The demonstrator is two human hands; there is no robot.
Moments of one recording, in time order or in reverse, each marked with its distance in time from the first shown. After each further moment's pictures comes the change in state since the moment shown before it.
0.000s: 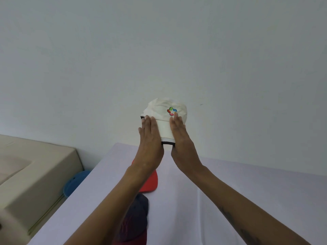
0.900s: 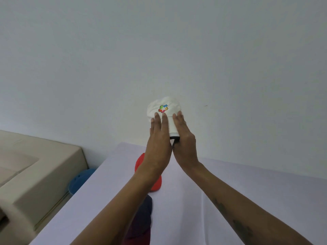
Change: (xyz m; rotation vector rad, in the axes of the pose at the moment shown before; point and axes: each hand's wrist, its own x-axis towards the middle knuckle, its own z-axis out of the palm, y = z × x) left_hand -0.005 0.018 -0.012 -0.008 0.040 0.004; right_hand 0.011 -0.014 0.013 0.116 0.132 0.066
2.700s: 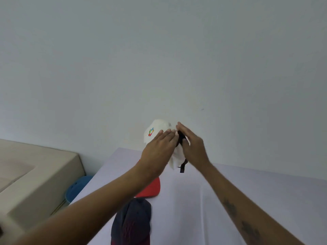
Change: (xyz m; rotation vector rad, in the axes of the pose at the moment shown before) left_hand 0.007 -0.012 -0.002 0.491 -0.184 0.546; right_hand 0.009 0.038 -0.030 0.227 -0.129 0.330
